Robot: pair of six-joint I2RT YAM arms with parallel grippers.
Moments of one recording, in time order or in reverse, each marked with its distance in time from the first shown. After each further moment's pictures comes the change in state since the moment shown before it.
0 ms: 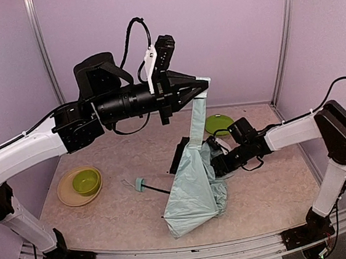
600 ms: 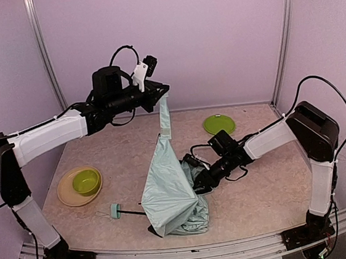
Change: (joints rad) left arm 0.355 0.160 -0.053 0.029 -0.081 -0.016; right arm 0.143 0.254 0.133 0.075 -0.316 -0.179
